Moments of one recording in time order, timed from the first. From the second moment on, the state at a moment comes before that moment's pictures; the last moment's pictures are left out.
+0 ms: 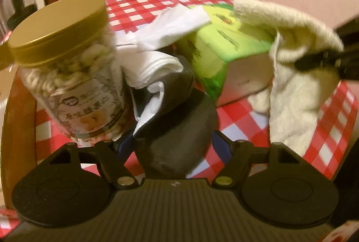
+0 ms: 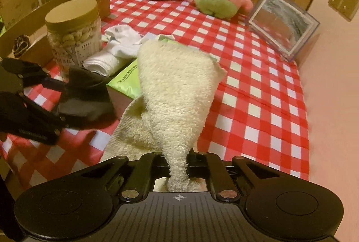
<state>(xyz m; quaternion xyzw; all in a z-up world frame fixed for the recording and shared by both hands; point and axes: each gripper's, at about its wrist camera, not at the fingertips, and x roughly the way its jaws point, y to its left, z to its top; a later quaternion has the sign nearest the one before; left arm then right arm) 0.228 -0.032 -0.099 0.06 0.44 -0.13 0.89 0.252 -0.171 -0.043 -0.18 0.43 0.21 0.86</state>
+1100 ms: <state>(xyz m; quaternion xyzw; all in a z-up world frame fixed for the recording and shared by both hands) 0.143 0.004 0.025 0.03 0.37 -0.19 0.91 0.191 -0.174 0.067 -0.14 0.31 0.18 0.92</state>
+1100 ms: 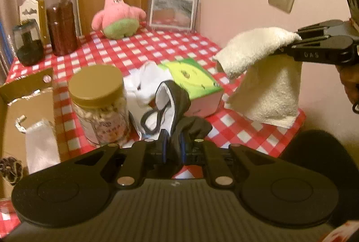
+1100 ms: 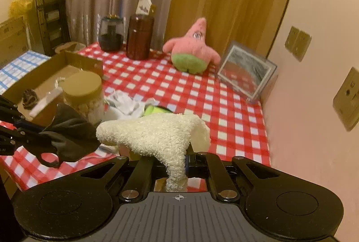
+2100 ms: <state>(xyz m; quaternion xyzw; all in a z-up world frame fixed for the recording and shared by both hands) 0.121 0.095 0.051 0.00 0.36 -0.11 0.92 0.192 -0.067 0.100 -0.13 0.26 0.30 0.91</state>
